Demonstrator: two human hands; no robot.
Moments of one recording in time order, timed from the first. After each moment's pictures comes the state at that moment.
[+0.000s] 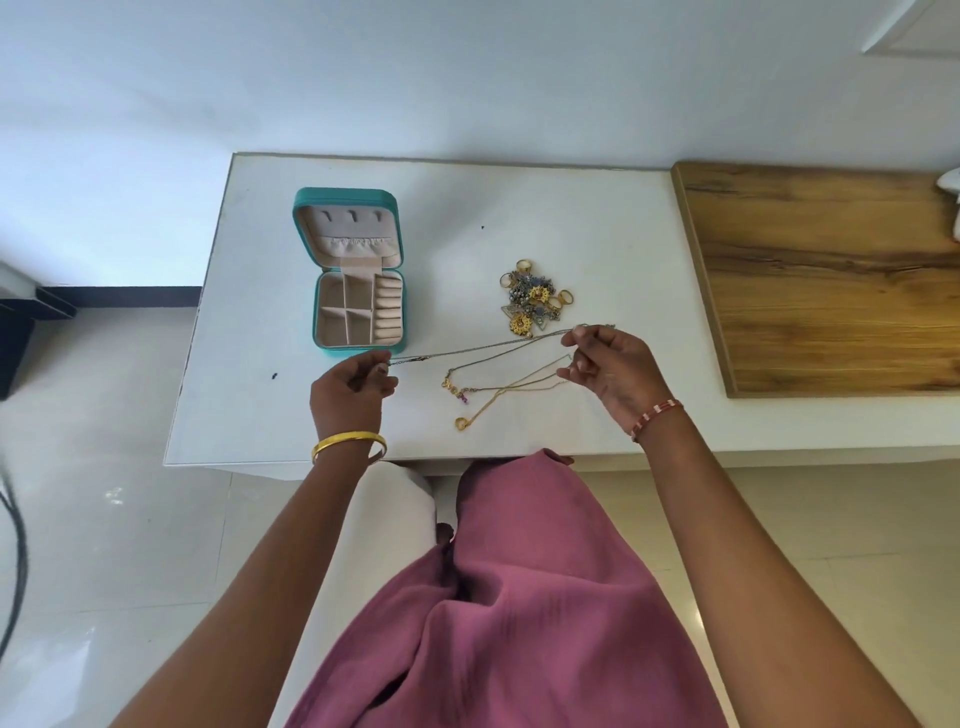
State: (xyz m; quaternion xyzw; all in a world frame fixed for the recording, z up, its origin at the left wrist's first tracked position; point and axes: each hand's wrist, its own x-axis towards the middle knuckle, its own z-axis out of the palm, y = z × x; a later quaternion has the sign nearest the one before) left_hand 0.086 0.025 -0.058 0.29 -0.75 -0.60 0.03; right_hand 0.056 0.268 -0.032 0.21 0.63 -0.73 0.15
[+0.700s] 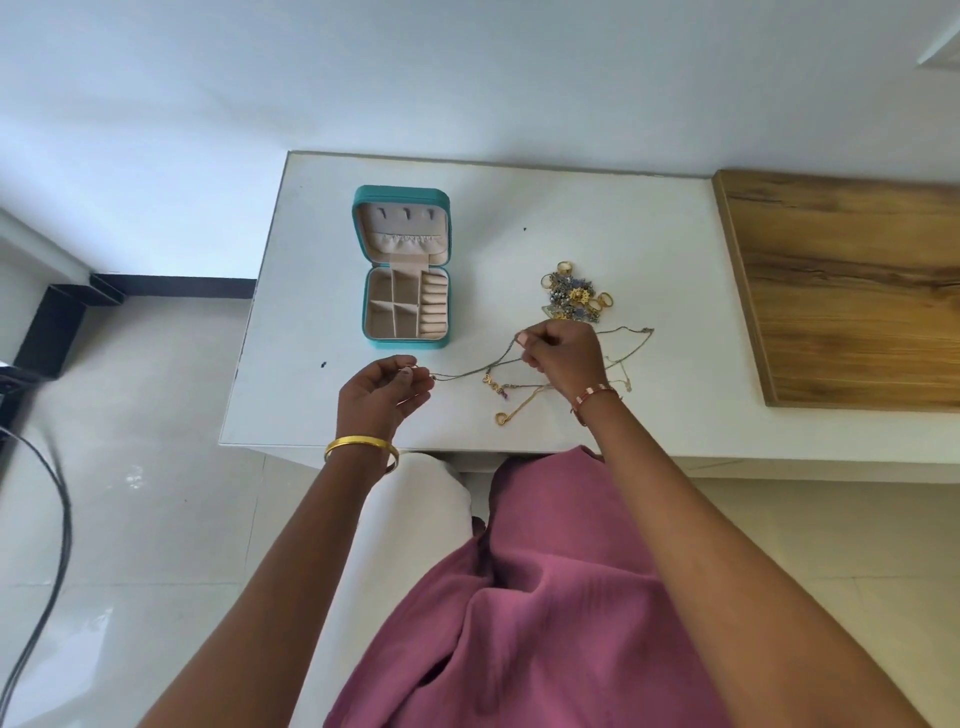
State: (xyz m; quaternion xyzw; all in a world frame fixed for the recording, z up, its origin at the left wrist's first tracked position) left_hand 0.104 -0.001 -0.044 0.31 -0.56 -0.77 -0.06; right_hand 0.042 0.186 -0.045 0.11 0.83 -0.54 0.10
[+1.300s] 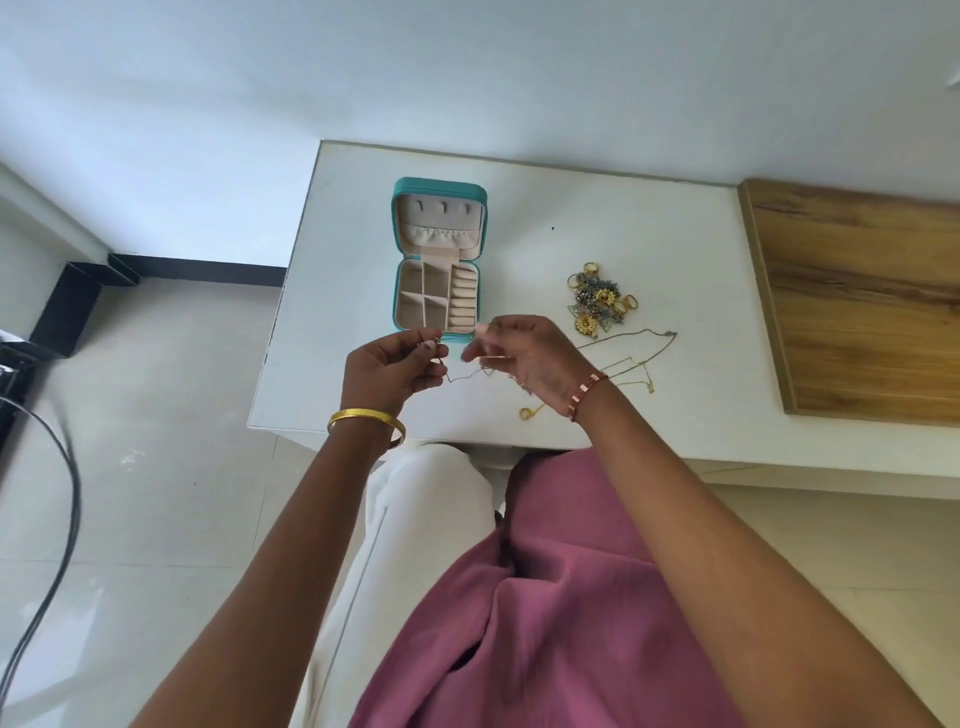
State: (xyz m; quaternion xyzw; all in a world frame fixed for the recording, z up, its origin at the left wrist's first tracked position) left_hand 0.100 -0.025 -0.025 0.22 -0.62 -0.75 -0.05; right_hand 0.050 0.131 -0.019 0.04 0.65 -0.69 0.31
